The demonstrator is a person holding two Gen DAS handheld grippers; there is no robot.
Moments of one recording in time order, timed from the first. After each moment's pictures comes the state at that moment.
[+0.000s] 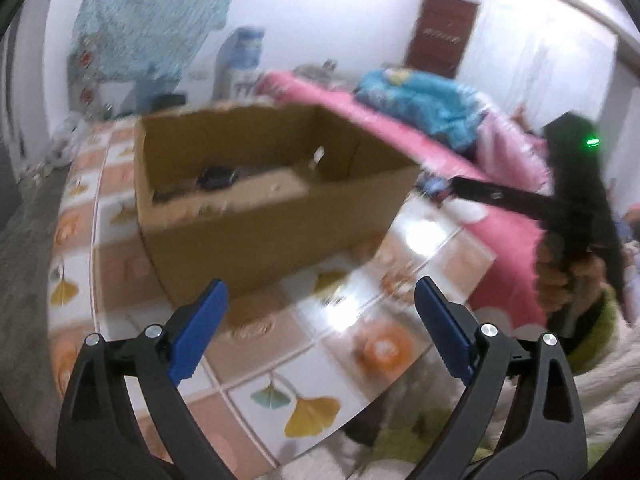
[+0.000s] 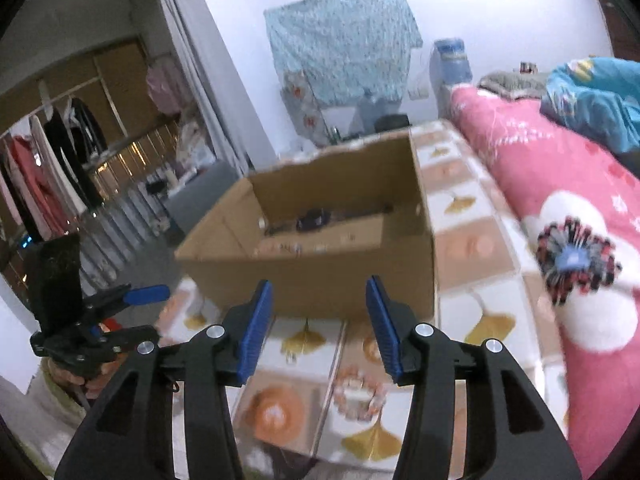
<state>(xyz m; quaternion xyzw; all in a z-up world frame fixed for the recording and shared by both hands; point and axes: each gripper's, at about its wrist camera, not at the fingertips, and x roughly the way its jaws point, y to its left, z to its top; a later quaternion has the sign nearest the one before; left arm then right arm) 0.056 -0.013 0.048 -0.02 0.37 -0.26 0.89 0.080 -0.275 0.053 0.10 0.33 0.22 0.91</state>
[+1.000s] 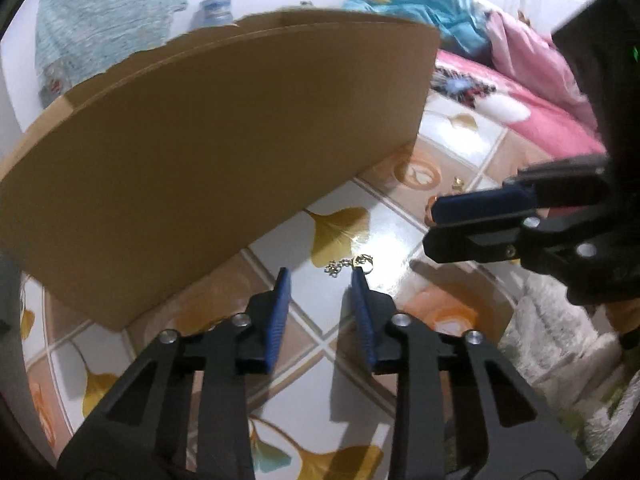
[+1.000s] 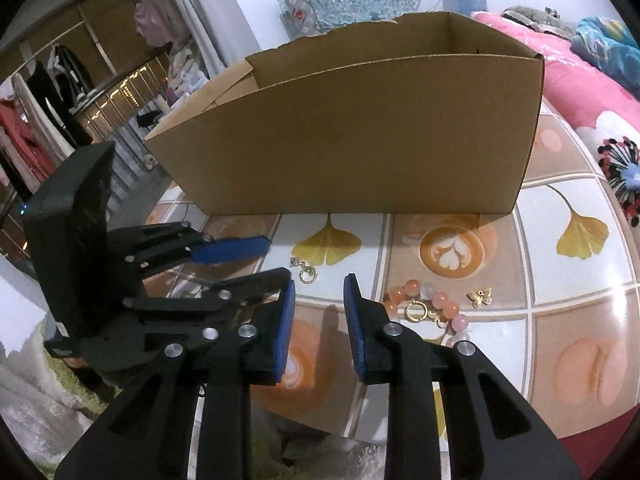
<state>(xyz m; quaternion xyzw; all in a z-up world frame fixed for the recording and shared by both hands) 0.086 -0.082 -0.031 0.13 0.40 -0.27 0.87 0.084 -0.213 -0.023 0.06 0.45 0.23 0.86</state>
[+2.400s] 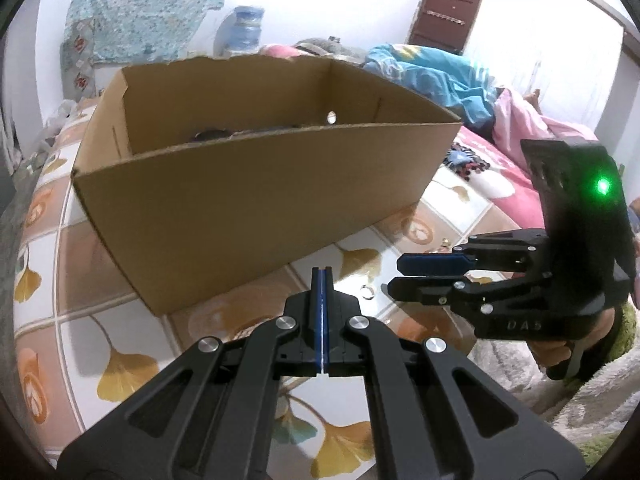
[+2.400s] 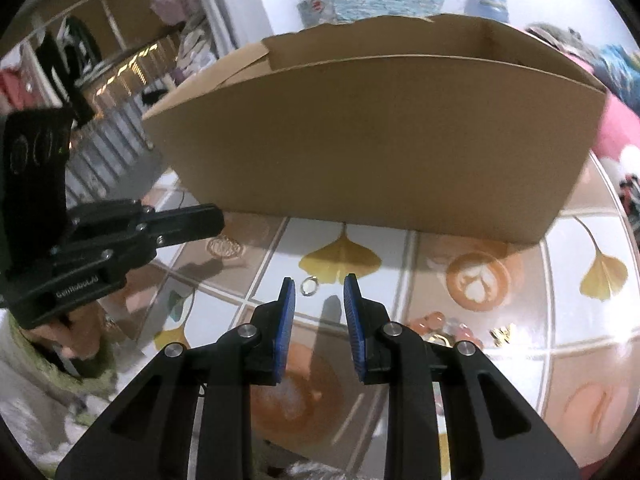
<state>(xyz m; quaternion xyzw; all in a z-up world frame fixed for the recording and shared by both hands) 0.087 -0.019 0.000 -0.02 0.39 -0.27 0.88 0.095 -0.188 -0.031 0.00 0.45 0.25 0.86</state>
